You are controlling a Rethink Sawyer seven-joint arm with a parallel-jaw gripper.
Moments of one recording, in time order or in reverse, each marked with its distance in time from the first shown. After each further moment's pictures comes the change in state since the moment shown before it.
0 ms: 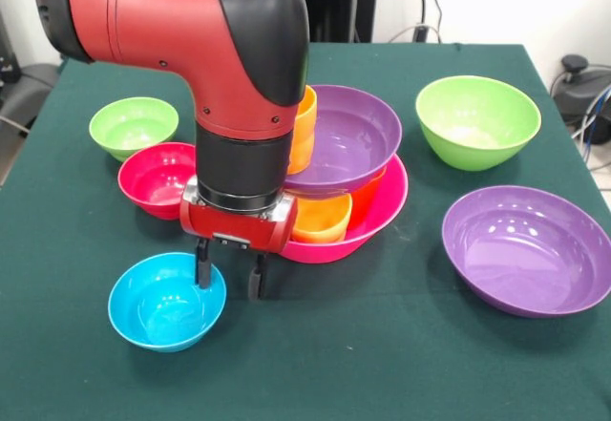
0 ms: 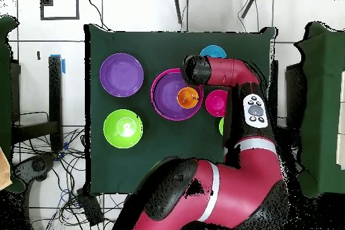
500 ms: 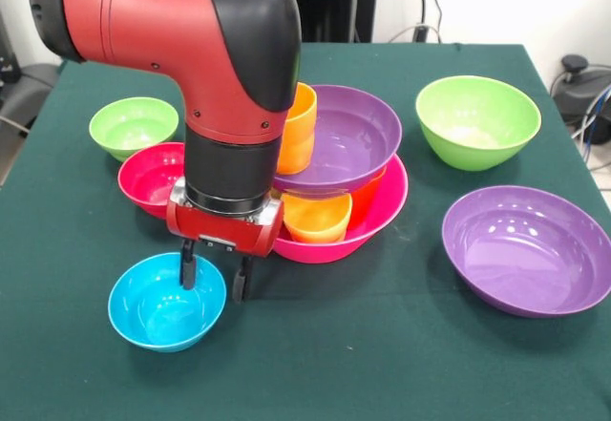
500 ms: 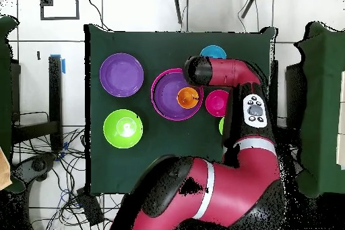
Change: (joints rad) arm 0.012 0.017 -0.040 -0.020 0.000 -0.014 0.000
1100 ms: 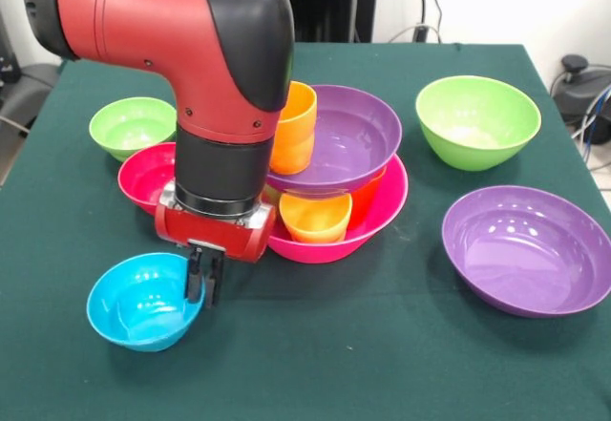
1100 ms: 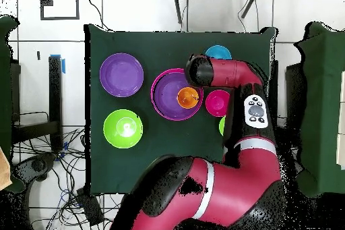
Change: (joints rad) arm 0.001 0.001 -0.017 -0.004 0.000 -0.066 0.000
